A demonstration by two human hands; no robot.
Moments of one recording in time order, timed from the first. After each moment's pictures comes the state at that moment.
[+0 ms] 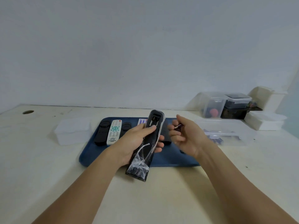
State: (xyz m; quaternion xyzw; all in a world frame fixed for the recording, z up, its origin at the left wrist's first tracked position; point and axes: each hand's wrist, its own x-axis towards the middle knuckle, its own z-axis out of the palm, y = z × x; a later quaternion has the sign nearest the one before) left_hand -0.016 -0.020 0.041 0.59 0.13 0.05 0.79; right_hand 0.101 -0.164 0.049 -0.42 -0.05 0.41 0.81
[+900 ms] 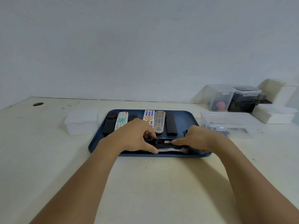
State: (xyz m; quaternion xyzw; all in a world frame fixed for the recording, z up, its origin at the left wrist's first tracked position) left_hand -0.028 0.019 0.037 0.97 0.02 0.03 0.22; right_hand 0.096 -0.187 0.043 -0.93 -0.26 0.18 0.17
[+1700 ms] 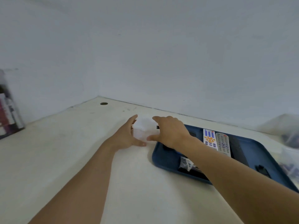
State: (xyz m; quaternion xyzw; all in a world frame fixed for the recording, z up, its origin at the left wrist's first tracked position) left_hand -0.123 0.223 -0.014 0.82 0.26 0.19 0.47; right_hand 0.001 0.063 0.056 -0.80 -0.59 -0.09 0.10
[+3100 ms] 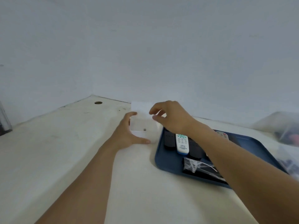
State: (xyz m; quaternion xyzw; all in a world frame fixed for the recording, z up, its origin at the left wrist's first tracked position) left_hand -0.116 0.218 -0.015 0.82 0.26 0.28 0.42; right_hand 0.017 0.060 0.090 -0.73 -0.62 -0.02 0.27
